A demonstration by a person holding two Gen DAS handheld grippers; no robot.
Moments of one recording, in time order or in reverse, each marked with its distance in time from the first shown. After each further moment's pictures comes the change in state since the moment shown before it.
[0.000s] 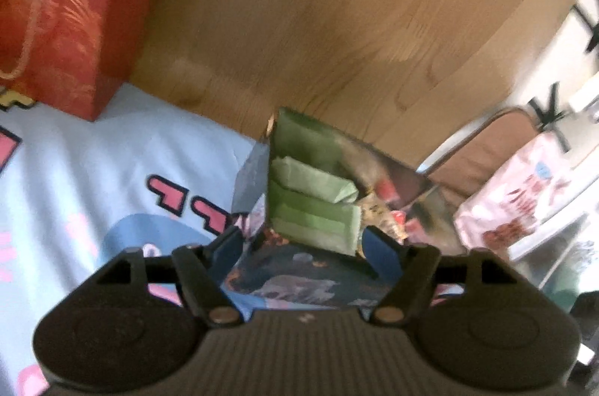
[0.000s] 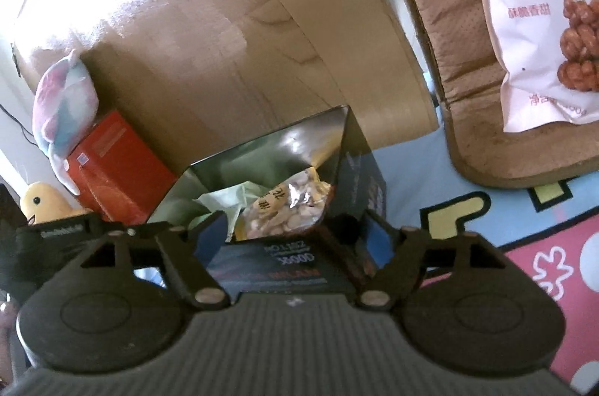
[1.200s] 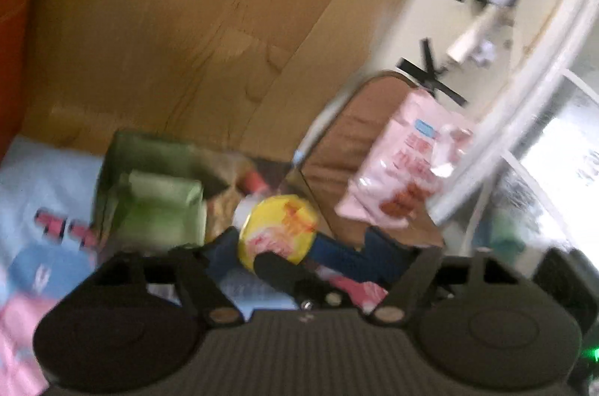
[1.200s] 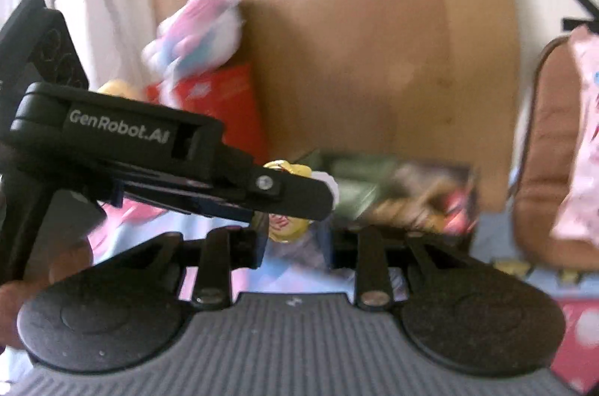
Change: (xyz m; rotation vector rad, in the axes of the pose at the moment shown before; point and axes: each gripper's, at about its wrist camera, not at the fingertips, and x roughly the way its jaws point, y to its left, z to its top) left arm 0.003 -0.091 -0.007 0.215 -0.004 -0.197; right arm -0.019 0.099 -0.033 -0.469 -0.093 0.067
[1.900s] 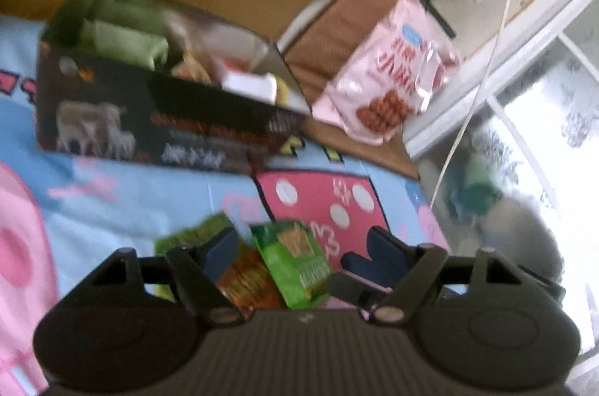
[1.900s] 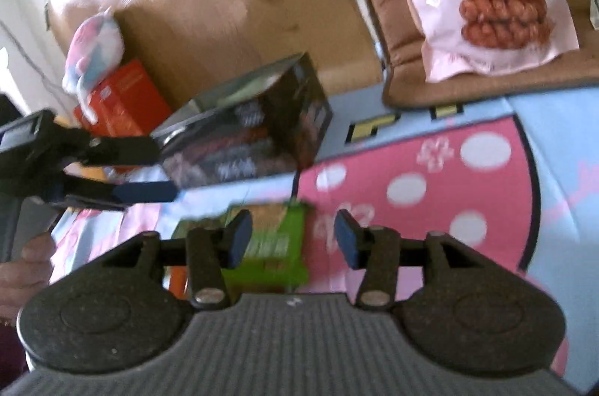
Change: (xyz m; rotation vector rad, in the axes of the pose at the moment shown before) left arm 0.015 -0.008 -0.083 -0.094 0.218 -0.128; right arm -0.083 -0.086 -0.094 0.344 0.132 -0.040
